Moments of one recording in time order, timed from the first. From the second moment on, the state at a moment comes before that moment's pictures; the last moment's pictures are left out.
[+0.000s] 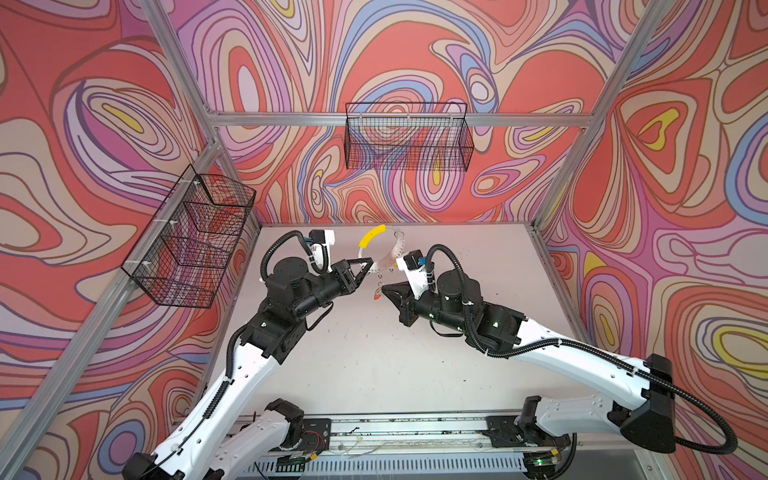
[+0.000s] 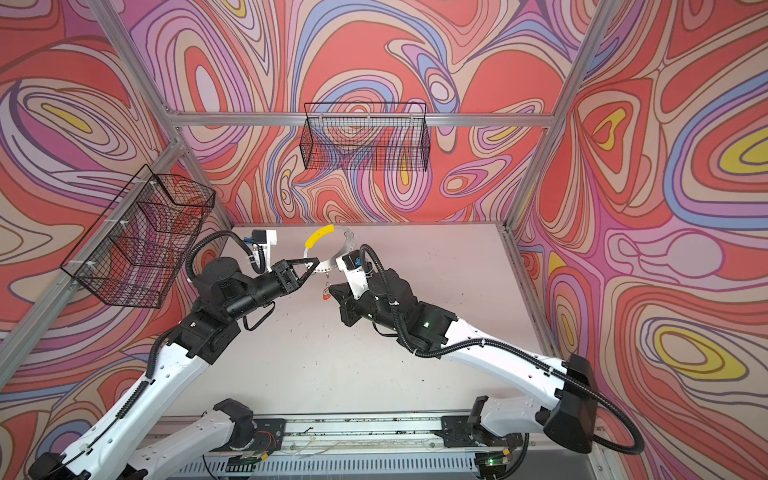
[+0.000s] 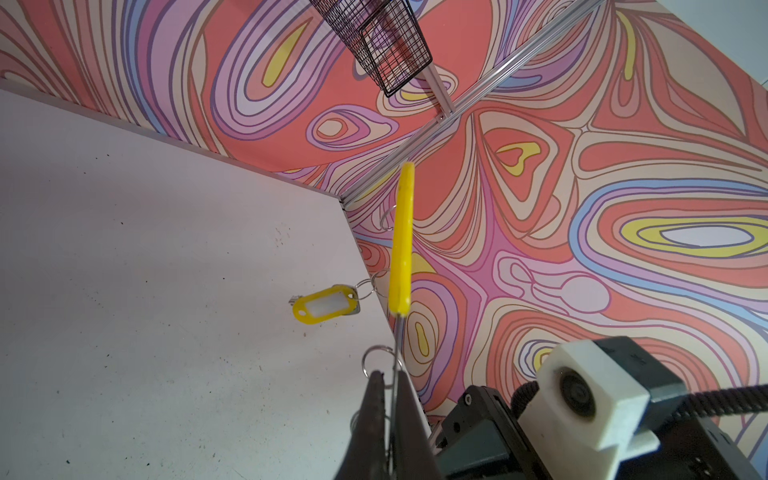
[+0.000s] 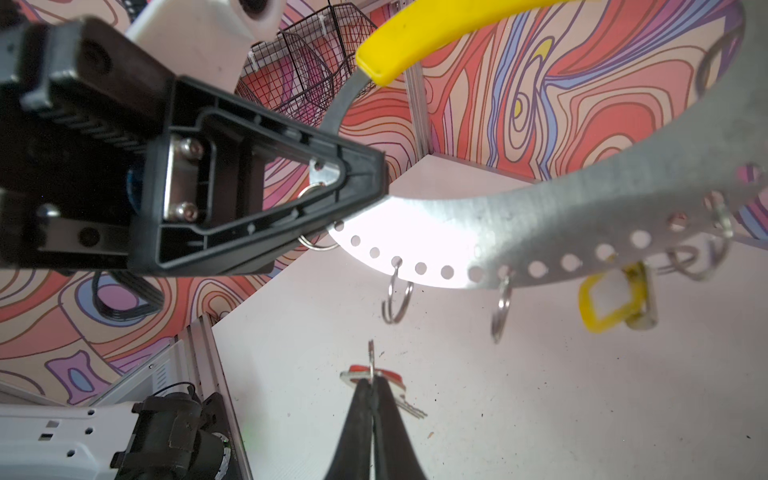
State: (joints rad) left arm -0.43 0.94 0.97 -0.13 0.40 -0.87; right arm 0.98 1.28 1.13 -0.10 0.00 0.30
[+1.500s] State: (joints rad) left arm -0.44 0.93 0.97 -0.18 0.39 -0.83; right arm 0.98 1.34 1.21 -0.19 0.05 0.31
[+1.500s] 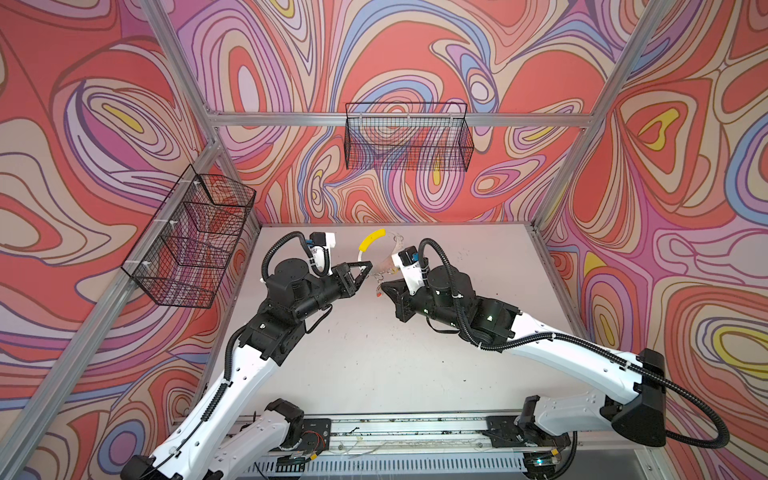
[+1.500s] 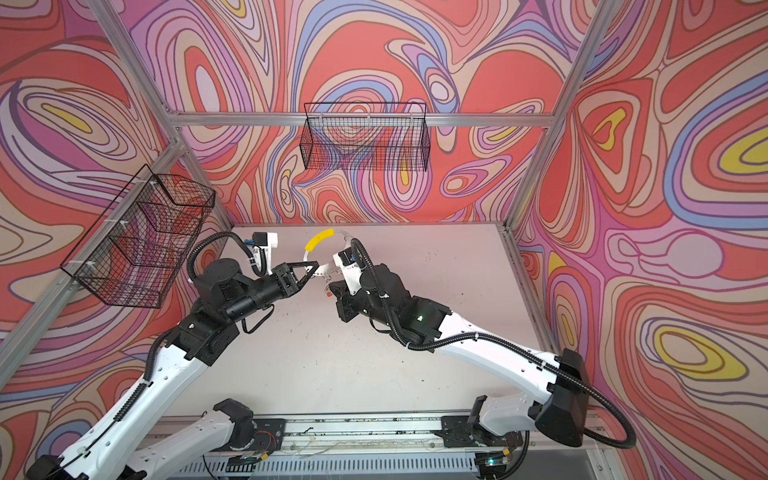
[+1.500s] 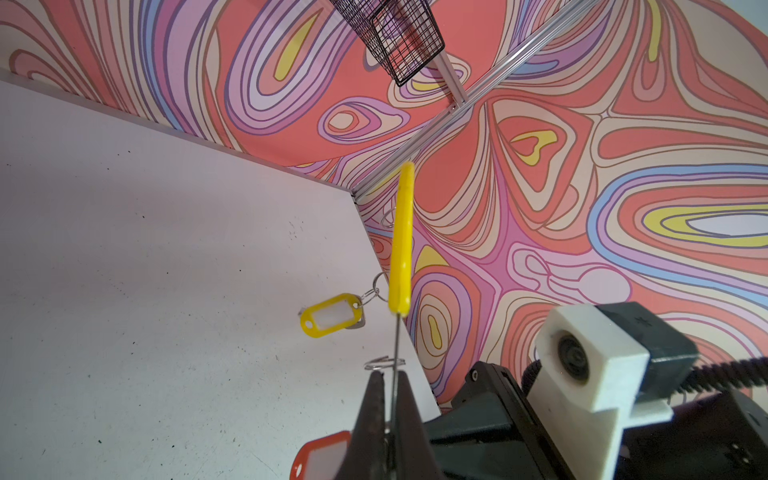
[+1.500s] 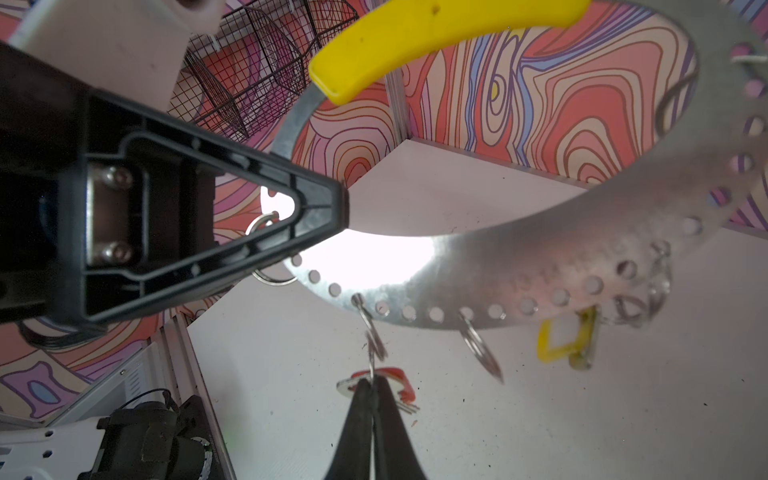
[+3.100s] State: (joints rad) left arm -0.44 0.90 0.97 -0.18 0.40 -0.87; right arm 0.93 1.31 1.11 -0.05 -0.22 0.35
